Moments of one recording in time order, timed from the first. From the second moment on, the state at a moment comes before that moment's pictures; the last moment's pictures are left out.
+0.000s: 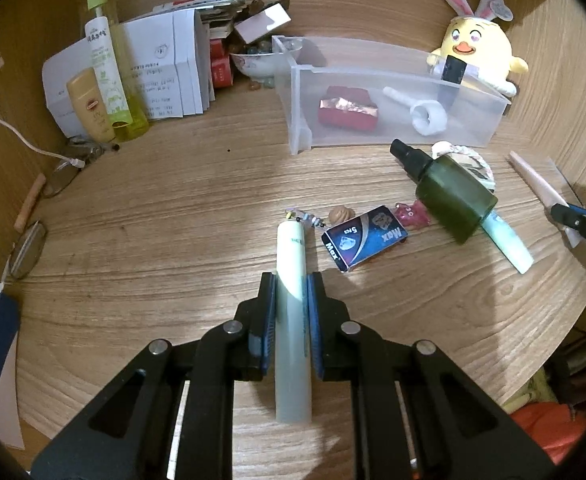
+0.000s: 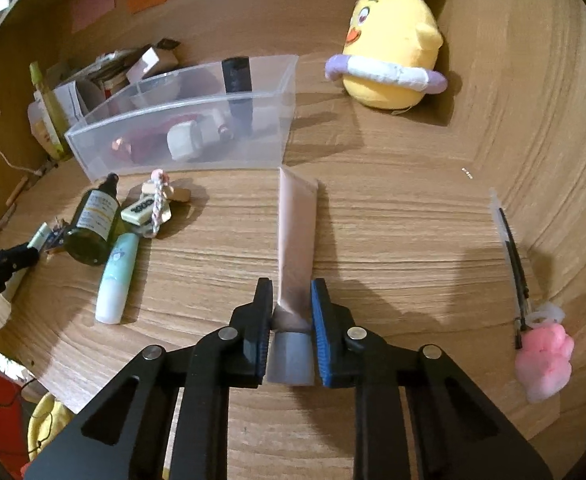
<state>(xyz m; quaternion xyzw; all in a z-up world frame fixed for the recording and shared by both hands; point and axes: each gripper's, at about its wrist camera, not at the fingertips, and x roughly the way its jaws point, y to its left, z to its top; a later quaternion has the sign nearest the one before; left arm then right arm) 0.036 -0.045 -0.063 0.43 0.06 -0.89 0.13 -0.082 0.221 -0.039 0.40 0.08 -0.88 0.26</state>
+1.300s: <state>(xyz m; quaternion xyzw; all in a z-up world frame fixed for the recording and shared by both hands) 0.014 -0.029 0.028 0.30 0.09 -0.94 0.10 -0.087 0.211 -0.036 0.41 0.09 -0.87 0.27</state>
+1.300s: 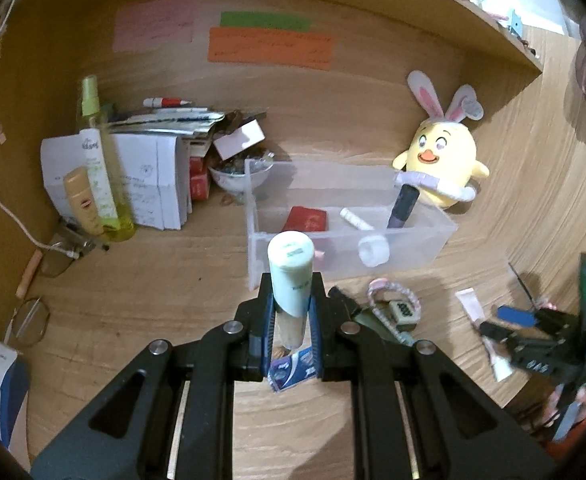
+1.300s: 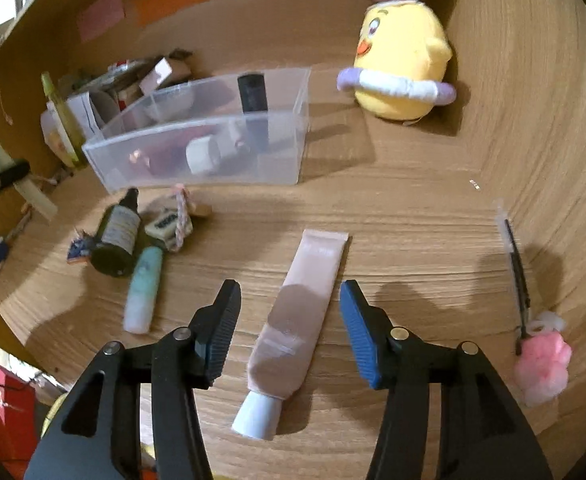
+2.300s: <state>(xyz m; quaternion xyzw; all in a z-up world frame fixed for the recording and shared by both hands) -0.029 -0.030 0.057 0.27 0.11 -0.95 0.08 -0.103 0.190 0.025 0.31 0.08 -0.90 0.31</state>
